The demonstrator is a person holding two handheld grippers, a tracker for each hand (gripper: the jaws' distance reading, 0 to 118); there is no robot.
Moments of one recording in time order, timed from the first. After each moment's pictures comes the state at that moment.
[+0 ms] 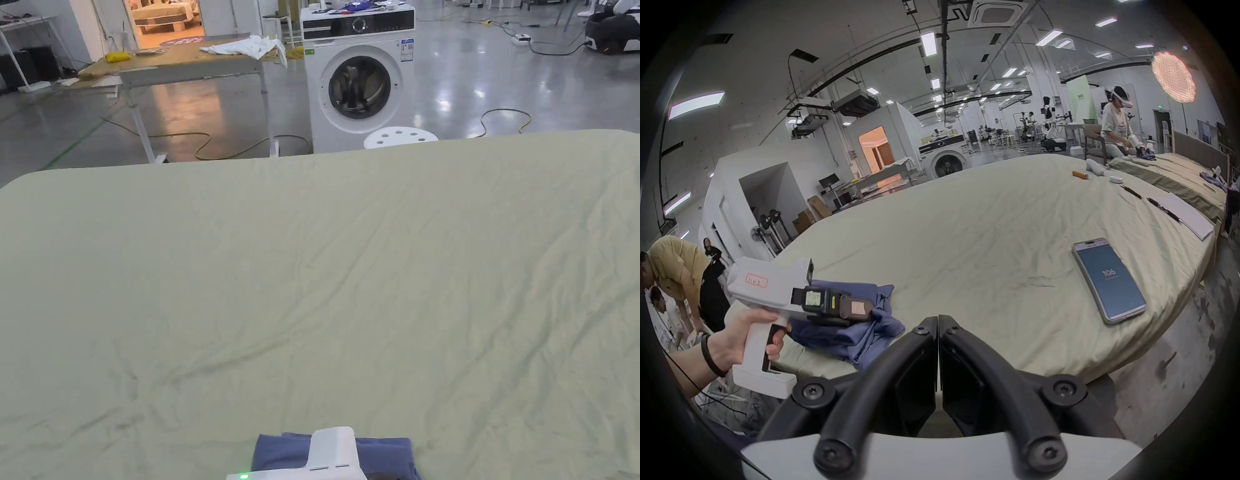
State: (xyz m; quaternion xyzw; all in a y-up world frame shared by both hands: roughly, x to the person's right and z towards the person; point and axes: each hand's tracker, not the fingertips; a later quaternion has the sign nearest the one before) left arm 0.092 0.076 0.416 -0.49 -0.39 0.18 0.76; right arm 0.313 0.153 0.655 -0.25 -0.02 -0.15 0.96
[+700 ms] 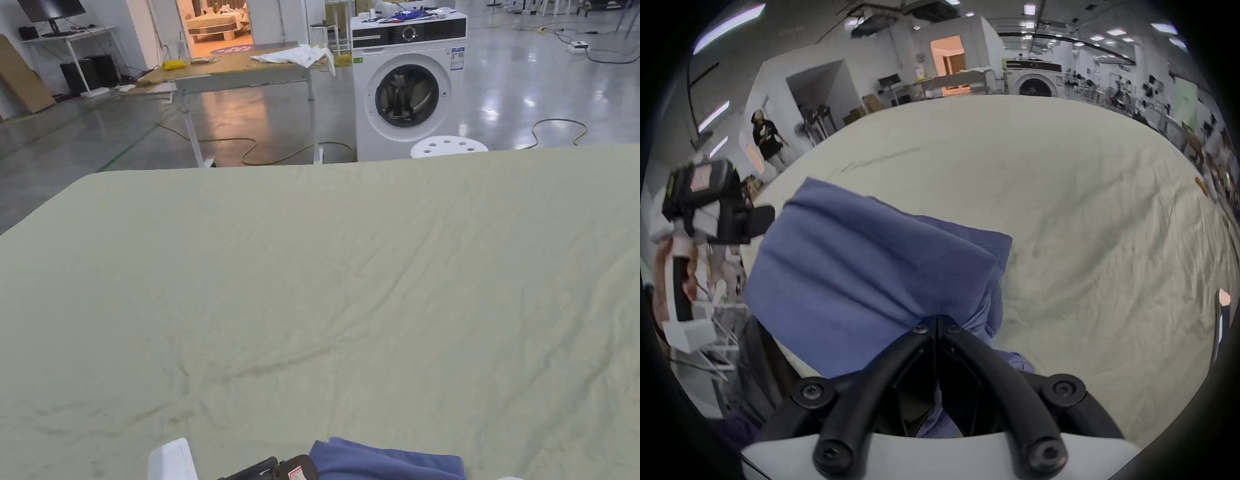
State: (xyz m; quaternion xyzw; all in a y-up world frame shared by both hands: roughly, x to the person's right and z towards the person) left arm -0.087 0.123 0.424 -0.37 -0.31 0.31 0.82; right arm 0.234 0.099 0.487 -0.43 0.15 -0.07 0.89
